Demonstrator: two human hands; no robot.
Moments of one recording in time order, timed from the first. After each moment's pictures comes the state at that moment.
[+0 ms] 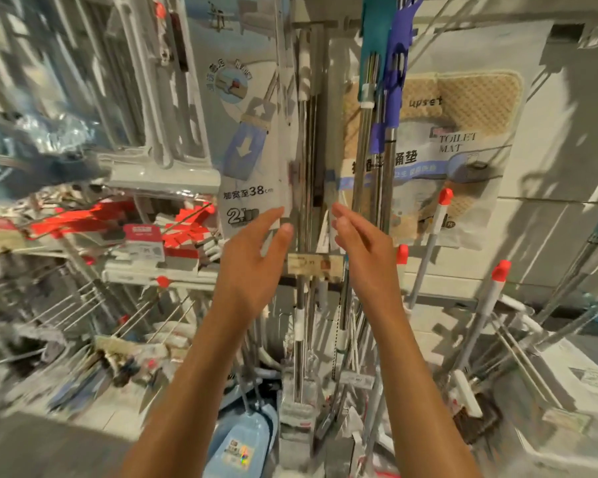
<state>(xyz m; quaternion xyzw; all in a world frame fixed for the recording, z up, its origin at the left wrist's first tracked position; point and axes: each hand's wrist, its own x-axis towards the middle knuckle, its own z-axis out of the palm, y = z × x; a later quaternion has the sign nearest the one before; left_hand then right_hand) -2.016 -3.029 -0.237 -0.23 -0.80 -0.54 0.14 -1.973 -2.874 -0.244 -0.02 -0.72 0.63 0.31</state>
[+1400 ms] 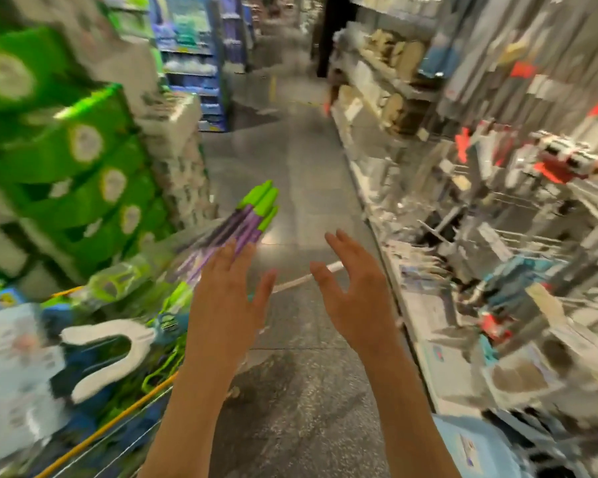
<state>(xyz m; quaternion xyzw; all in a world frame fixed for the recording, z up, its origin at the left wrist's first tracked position) -1.549 -3.568 -0.368 0.45 -0.82 -0.17 0.31 -1.704 -3.481 -0.350 0.51 -0.74 0.45 -0.02</state>
